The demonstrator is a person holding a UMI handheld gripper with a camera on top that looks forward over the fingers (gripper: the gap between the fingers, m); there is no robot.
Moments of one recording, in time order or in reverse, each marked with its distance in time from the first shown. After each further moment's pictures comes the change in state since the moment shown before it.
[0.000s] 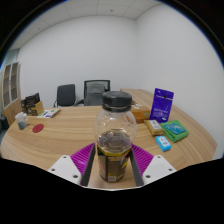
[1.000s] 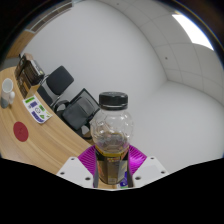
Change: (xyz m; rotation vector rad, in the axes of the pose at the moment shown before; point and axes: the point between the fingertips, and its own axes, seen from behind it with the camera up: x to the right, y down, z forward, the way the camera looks) arm -0.188 -0.234 0.017 0.182 0.439 -0.781
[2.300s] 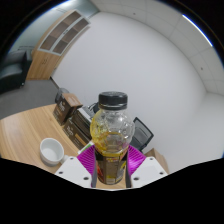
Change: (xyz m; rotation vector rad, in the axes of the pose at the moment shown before) arm -0.230 -0.225 -0.038 0.197 -0.511 0.043
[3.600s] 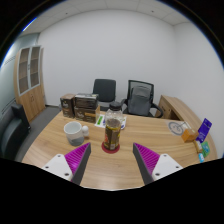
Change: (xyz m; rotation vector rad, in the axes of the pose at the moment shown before) arm -0.039 0.139 -0.150 -0.183 -0.104 0.658
